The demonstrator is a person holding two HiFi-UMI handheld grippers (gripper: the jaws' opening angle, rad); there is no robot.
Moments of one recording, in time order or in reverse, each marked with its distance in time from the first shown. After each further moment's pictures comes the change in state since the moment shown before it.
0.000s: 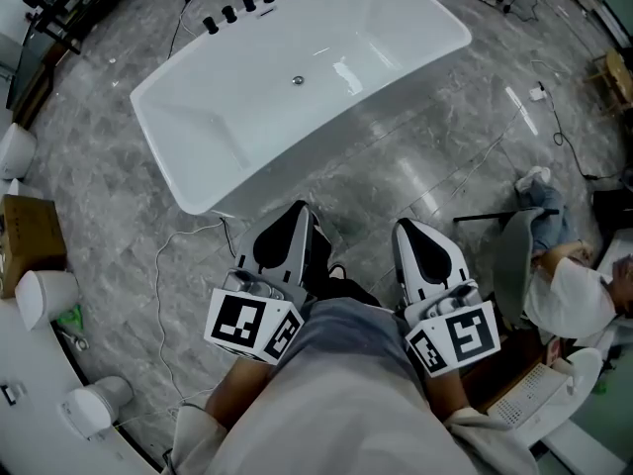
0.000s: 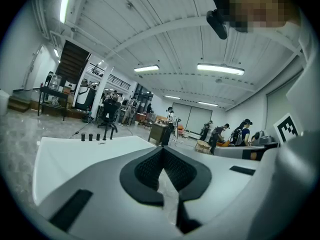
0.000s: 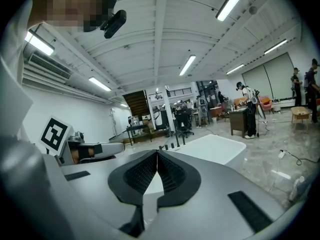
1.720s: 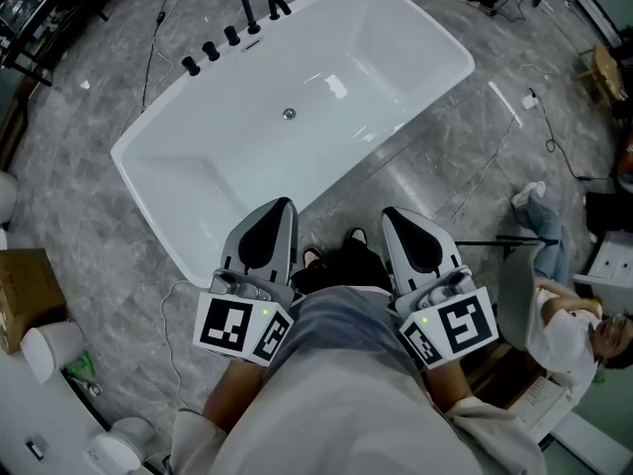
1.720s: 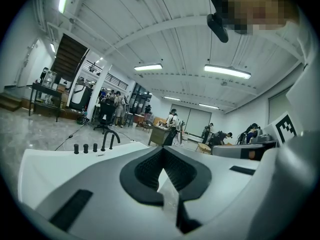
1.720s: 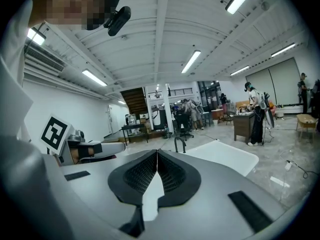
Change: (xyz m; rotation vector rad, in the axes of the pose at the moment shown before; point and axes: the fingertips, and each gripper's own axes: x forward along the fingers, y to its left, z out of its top) left arm 0.160 0.167 0.070 -0.009 -0.014 -0.046; right arm 0.229 -0.040 0.066 -0.050 0.009 -0.018
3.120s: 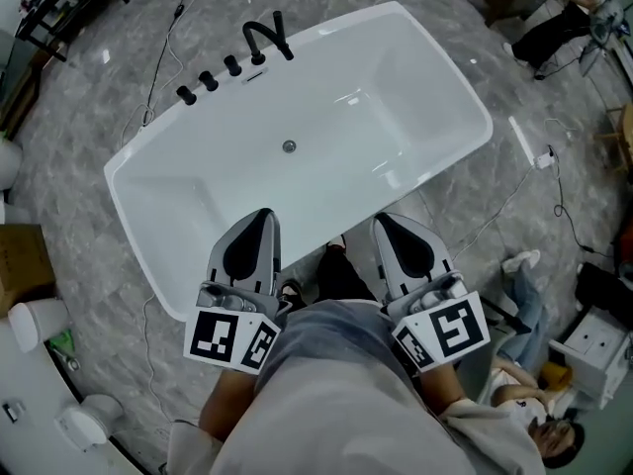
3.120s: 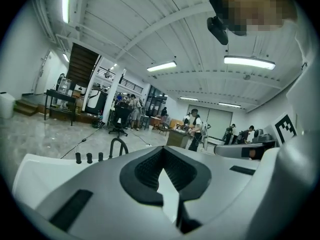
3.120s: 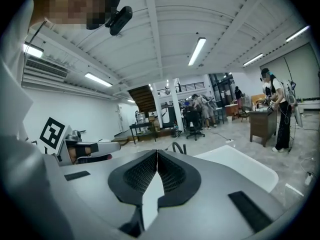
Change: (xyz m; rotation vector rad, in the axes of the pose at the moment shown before) left arm 0.198 0.043 0.042 -0.008 -0.018 0.216; right arm 0.151 -0.177 0.060 -0.007 0.035 0.167
